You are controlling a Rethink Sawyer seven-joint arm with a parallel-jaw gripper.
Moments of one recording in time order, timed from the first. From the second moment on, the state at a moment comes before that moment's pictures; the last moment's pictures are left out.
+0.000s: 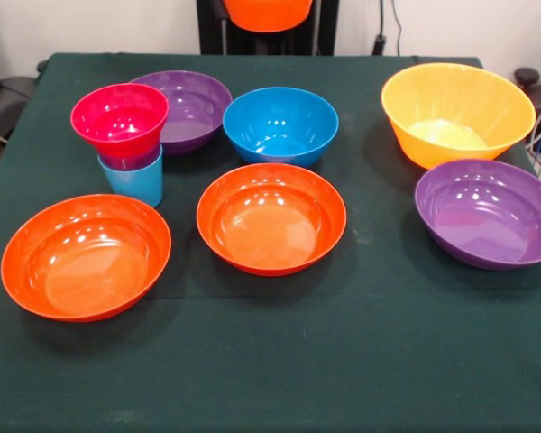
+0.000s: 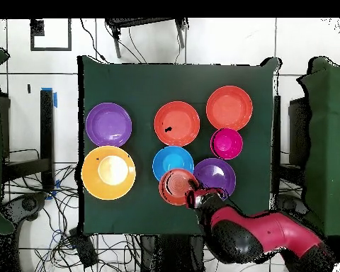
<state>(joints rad) -1.31 -0.82 0.97 2.36 -0.70 0.12 1.94</state>
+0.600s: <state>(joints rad) -1.44 -0.74 1.03 2.33 -0.74 0.23 1.94</state>
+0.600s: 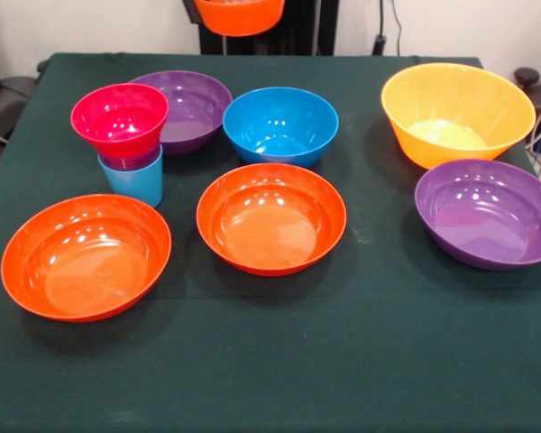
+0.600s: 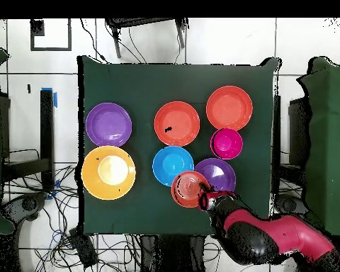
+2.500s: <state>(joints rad) -1.57 -0.52 1.16 2.11 -0.77 0.51 1.67</state>
